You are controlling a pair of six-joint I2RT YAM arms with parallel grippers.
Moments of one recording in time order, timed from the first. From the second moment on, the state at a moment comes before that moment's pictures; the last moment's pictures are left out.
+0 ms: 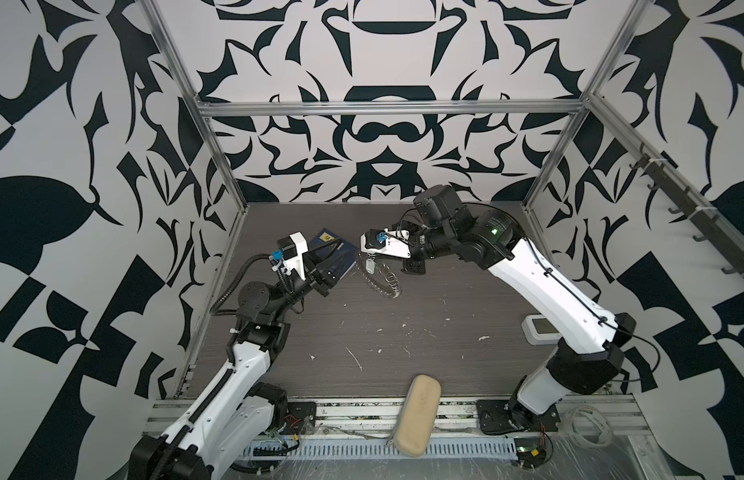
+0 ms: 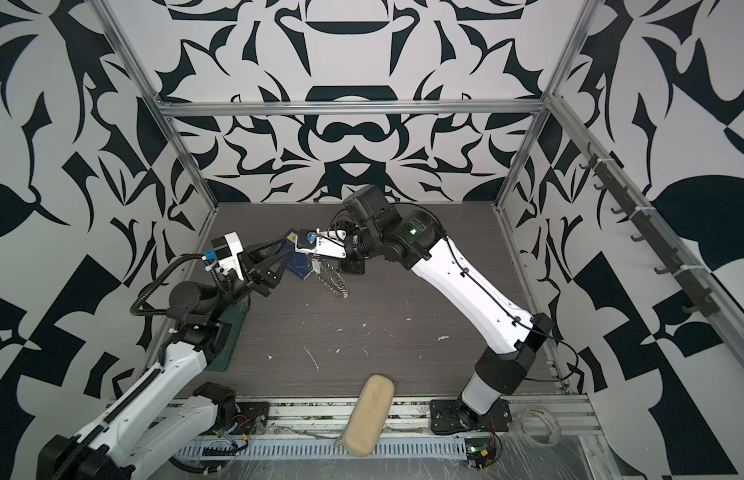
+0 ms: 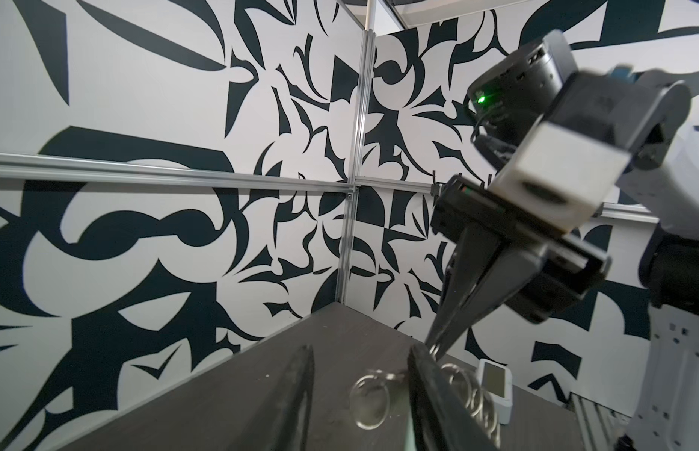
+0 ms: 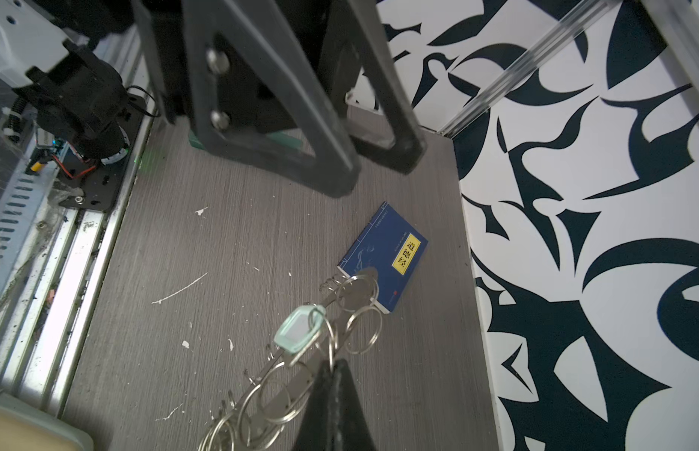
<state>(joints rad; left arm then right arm) -0.33 0.85 0.55 0.71 0.63 -0.41 0.83 1.63 1.95 -1.05 -0.32 -0.78</state>
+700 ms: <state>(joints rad) -0.33 0.97 0.61 0.60 0.82 -0.70 0.83 1.63 1.92 -1.02 -0.31 -0.77</state>
